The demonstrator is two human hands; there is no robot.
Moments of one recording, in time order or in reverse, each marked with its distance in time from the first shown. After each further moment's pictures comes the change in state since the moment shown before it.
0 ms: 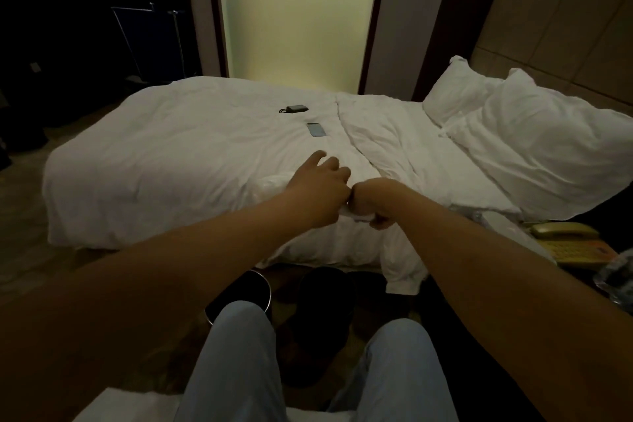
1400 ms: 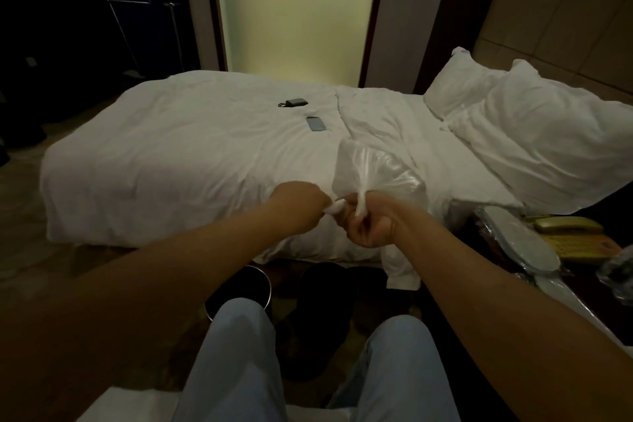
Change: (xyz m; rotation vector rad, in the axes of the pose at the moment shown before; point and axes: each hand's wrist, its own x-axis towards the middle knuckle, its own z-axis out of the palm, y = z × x) left_hand -0.010 -0.001 0.043 -0.322 -0.221 -0.185; right_hand 0.026 0.037 0.027 1.468 -0.659 0.080
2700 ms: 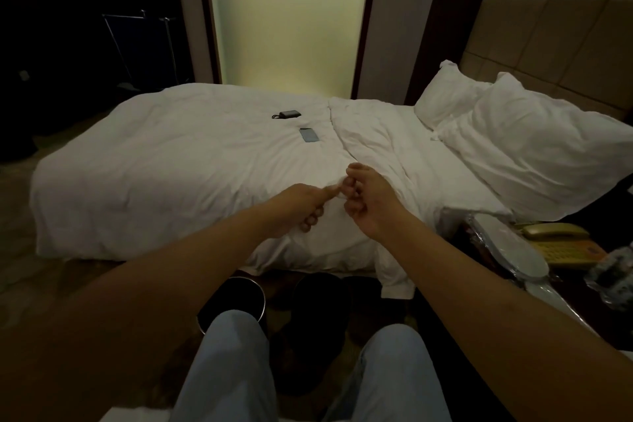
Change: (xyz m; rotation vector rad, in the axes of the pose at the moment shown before) left_hand 0.003 0.008 -0.021 -1.503 -0.143 -0.389; right_hand -0.031 0.001 0.031 -0.012 0.105 -0.813
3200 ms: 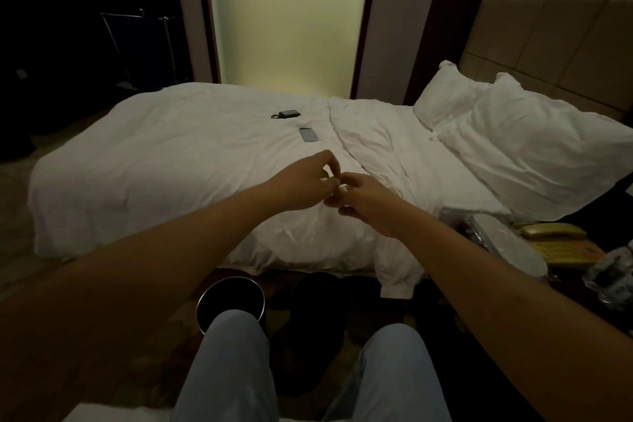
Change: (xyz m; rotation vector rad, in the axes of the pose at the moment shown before) left_hand -0.006 0.036 -0.010 0.616 0.154 0.404; right_hand -0.006 -0.010 -0.005 -0.698 -0.258 -0.027
